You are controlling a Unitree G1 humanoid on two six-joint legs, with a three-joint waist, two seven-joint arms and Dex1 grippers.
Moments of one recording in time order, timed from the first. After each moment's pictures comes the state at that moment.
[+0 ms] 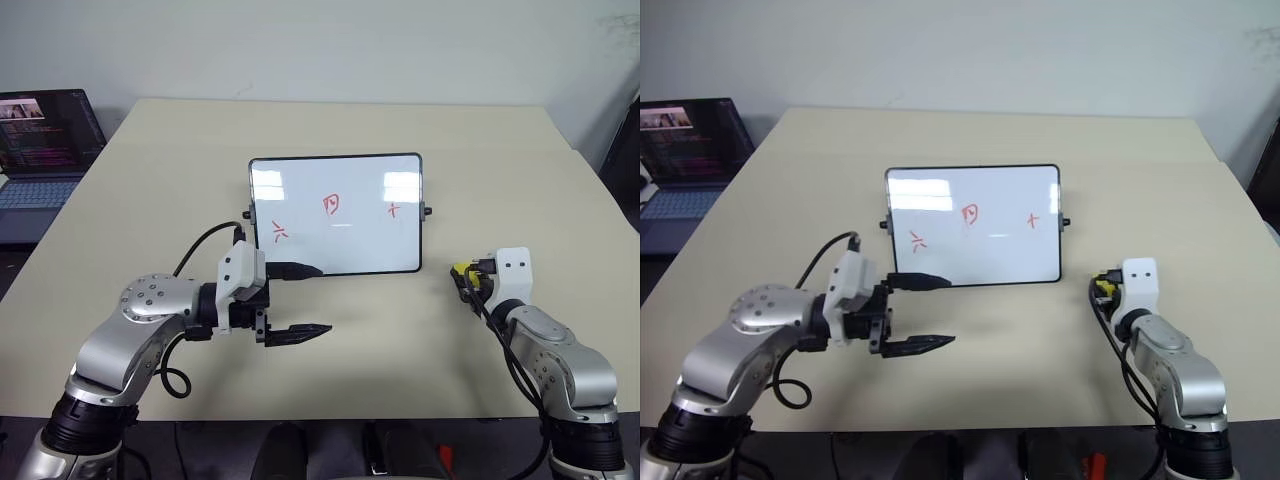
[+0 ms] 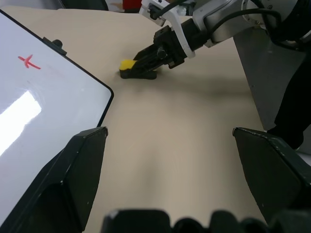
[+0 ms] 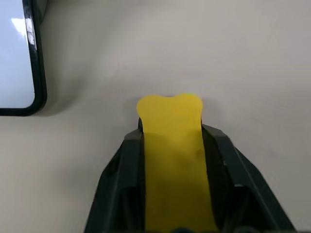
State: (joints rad) left arm -0.22 0.76 -0.03 -0.39 -0.55 0.40 -1.12; right arm -0.14 -0.35 -0.14 -0.38 0.34 0.89 0.07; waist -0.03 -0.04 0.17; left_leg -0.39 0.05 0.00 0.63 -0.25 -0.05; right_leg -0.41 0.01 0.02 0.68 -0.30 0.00
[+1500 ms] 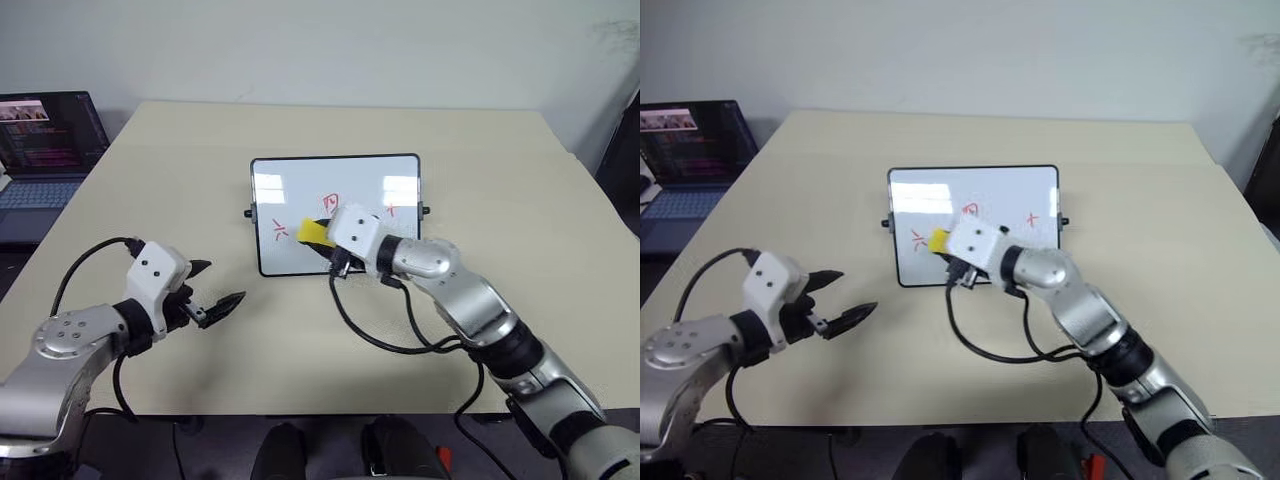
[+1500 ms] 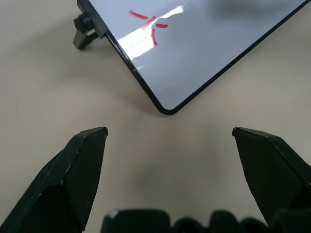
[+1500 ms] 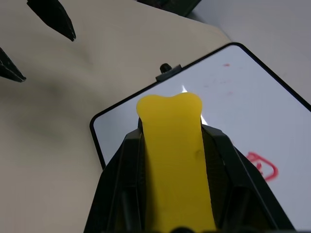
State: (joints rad) left arm 0.01 0.83 0.27 -0.38 -0.43 0.61 -0.73; right arm -0.76 -0.31 0.54 -0.10 -0.03 0.44 0.54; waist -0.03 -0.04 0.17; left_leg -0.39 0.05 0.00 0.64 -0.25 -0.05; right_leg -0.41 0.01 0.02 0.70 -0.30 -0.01
